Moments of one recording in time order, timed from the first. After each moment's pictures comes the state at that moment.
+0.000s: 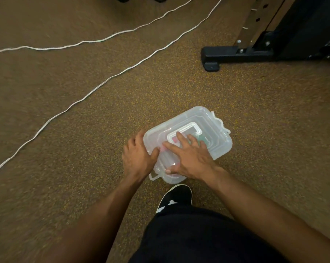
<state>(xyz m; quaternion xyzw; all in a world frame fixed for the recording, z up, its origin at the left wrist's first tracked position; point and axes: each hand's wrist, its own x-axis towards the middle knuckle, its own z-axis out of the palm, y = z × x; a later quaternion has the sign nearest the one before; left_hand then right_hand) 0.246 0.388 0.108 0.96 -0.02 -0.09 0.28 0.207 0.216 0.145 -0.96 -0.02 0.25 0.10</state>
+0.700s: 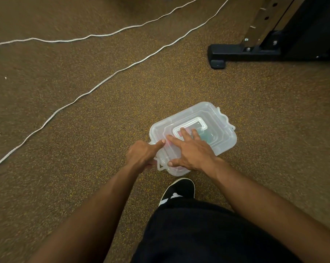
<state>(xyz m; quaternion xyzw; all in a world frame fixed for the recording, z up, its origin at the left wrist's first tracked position) 0.250 0.393 0.126 0.87 0.16 -0.30 0.36 0.211 0.229 0.150 -0.95 0.00 0.29 0.12</state>
